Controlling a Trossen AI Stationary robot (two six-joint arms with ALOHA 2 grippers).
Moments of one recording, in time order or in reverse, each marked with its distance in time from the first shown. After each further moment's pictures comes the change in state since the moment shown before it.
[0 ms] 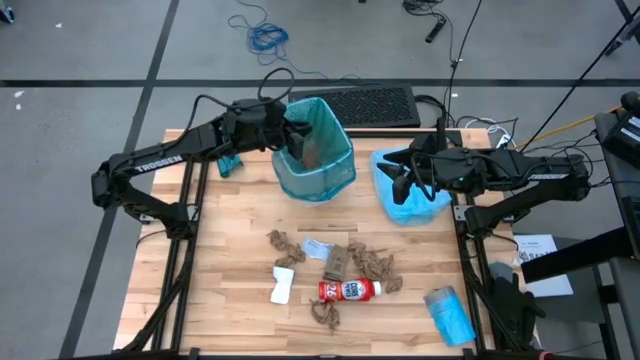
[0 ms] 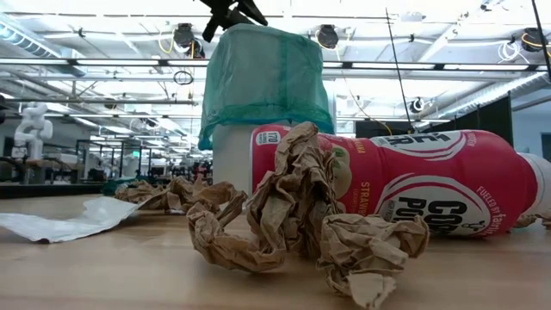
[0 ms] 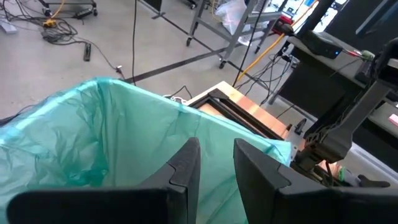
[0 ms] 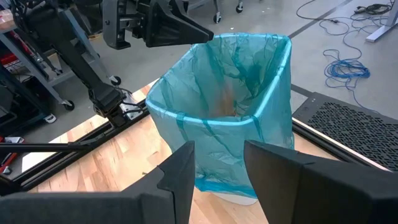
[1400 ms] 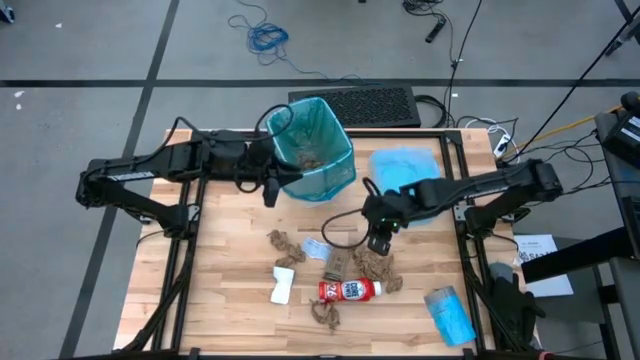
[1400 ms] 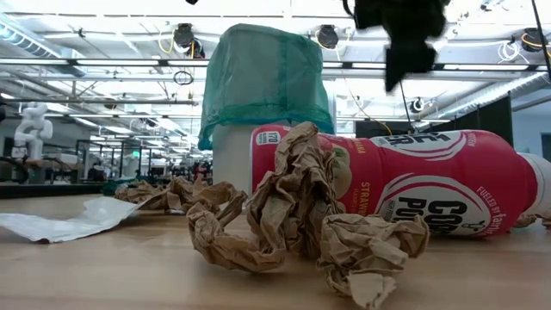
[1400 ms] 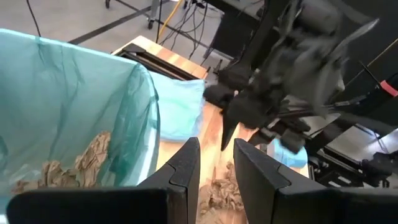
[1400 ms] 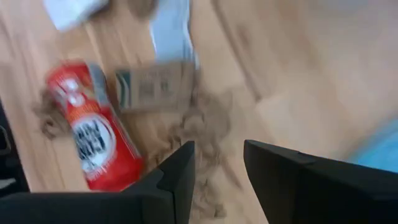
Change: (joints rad) left arm -0.285 -0.146 0.000 -0.191 0.081 -0.009; right arm 0.010 0.316 -0.213 -0.138 -0.571 0.034
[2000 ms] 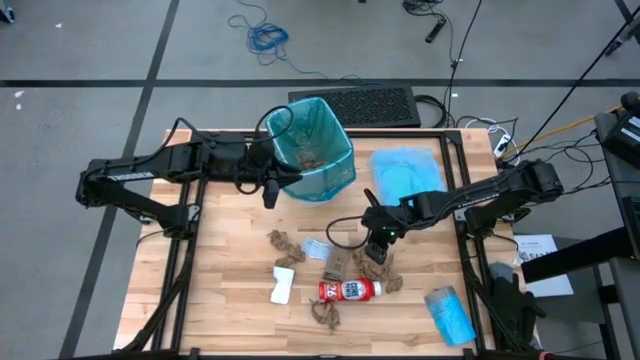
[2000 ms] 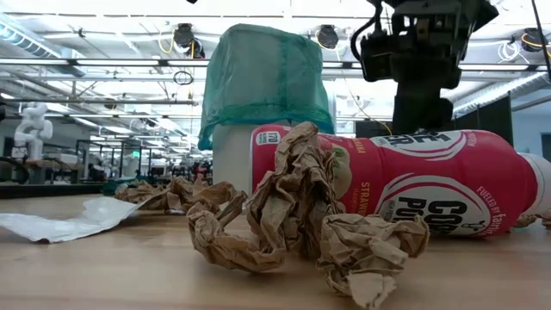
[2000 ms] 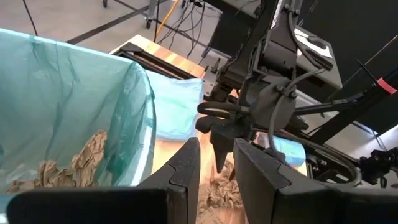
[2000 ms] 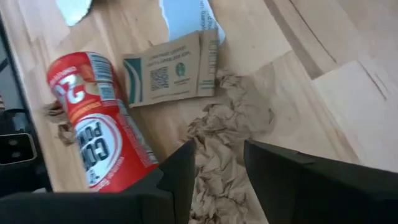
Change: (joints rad) left arm -0.007 0.001 0.000 -0.001 -0.003 0.000; right arm -0.003 0.002 -0.287 0.396 -0.129 0.125
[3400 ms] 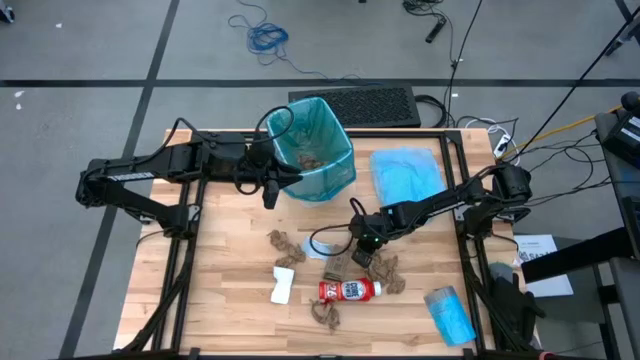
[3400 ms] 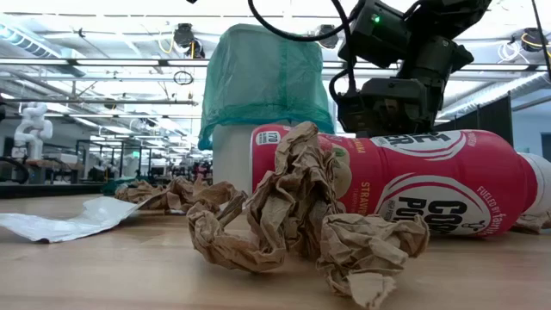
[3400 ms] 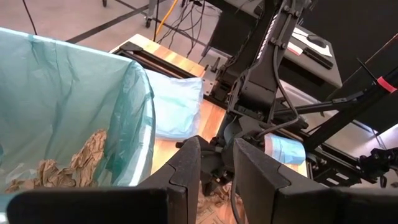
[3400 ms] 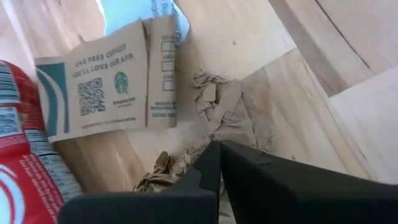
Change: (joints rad) left arm 0.000 0.000 0.000 -0.003 0.000 0.001; right arm -0.013 0.251 -0.001 0.168 0.030 0.006
